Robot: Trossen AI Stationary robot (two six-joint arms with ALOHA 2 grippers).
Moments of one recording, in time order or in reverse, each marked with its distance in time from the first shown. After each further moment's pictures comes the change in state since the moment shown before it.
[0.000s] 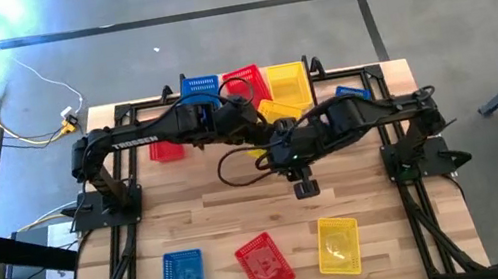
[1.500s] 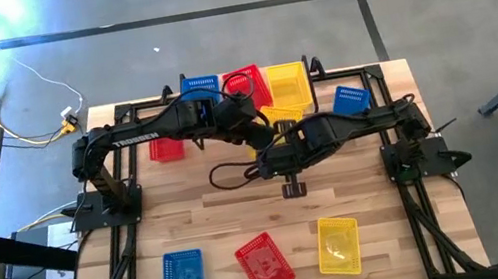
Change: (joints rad) left arm 0.013 0.002 0.000 0.004 0.148 0.115; right arm -0.015 0.111 -0.001 -0.117 0.155 0.139
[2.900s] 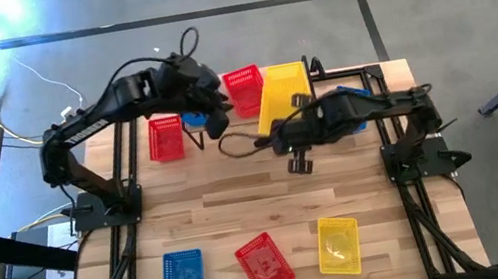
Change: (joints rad) left arm 0.193 -0.239 0.000 -0.053 0.081 0.711; right arm -0.056 -0.106 0.002 -0.080 0.132 0.089
